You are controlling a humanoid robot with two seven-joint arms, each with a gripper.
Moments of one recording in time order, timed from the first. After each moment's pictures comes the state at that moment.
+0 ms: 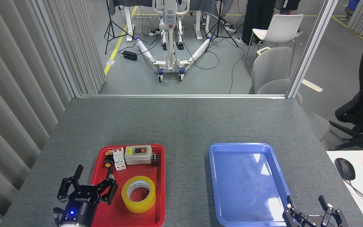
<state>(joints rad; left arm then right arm) 0.03 0.00 0.14 -1.60 -1.48 -0.20 0.12 0.21 -0.04 -0.33 -1.58 1.50 -0.29 -0.08</state>
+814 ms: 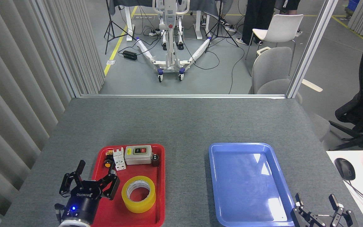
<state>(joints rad) 0.00 -0.01 0.14 -1.61 -1.48 -0.22 0.12 0.22 -0.03 -0.38 -1.60 1.50 -0.29 -0.15</state>
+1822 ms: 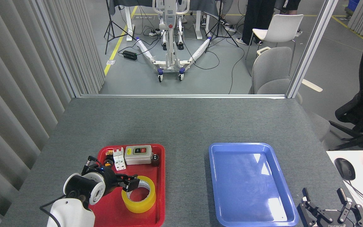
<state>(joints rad) -0.29 -0.01 0.05 -1.63 -1.48 -0.36 -1.14 0.20 -0.09 -0.37 -1.59 1.50 -0.27 -0.20</state>
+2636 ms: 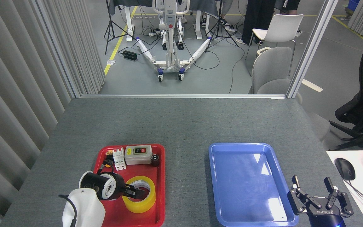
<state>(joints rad) -0.38 -0.02 0.02 -1.34 -1.48 -0.34 -1.22 0.16 -0.23 -0.13 -1.58 1.24 -0.07 -0.17</state>
